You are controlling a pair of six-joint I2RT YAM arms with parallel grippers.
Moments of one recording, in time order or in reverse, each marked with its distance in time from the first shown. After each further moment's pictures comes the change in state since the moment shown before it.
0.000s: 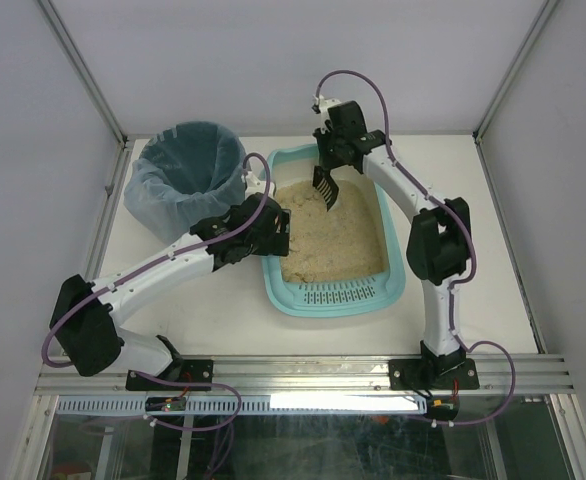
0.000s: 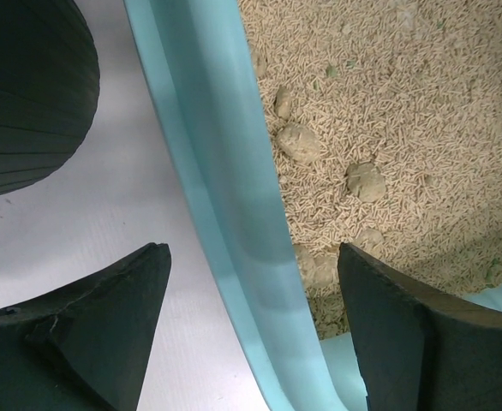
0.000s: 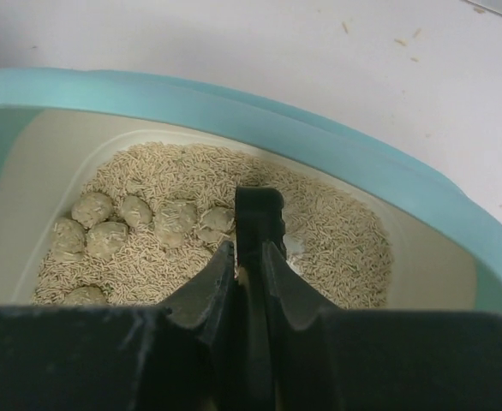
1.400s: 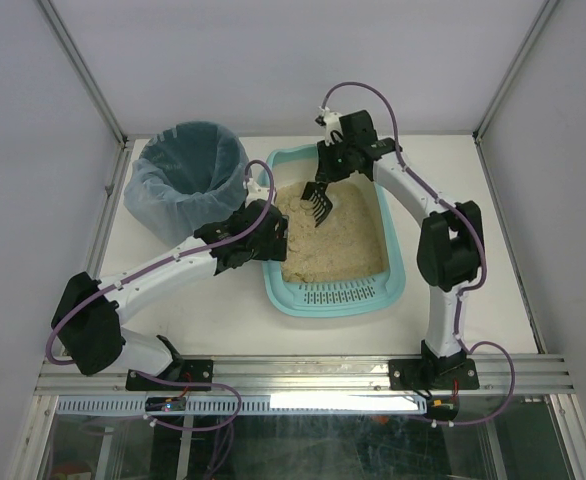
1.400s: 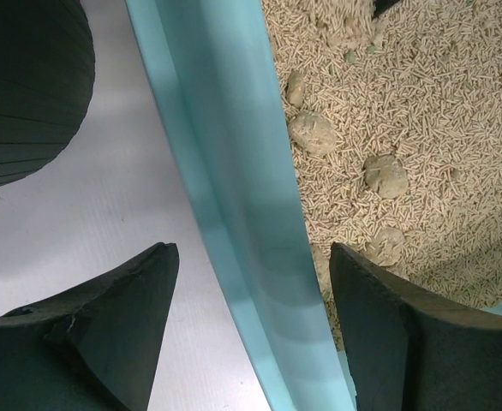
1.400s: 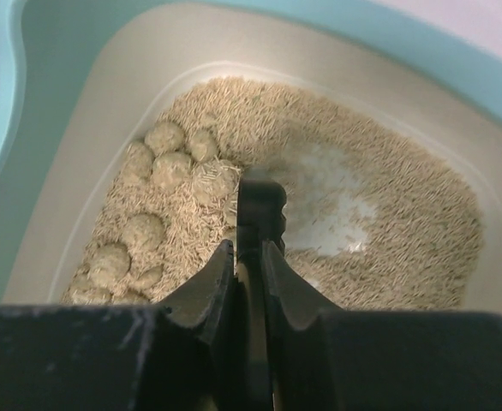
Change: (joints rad) left arm 0.000 0.014 -0.069 0.053 -0.001 0.002; right arm -0.033 -0.049 -0.105 -0.017 -0.283 -0.016
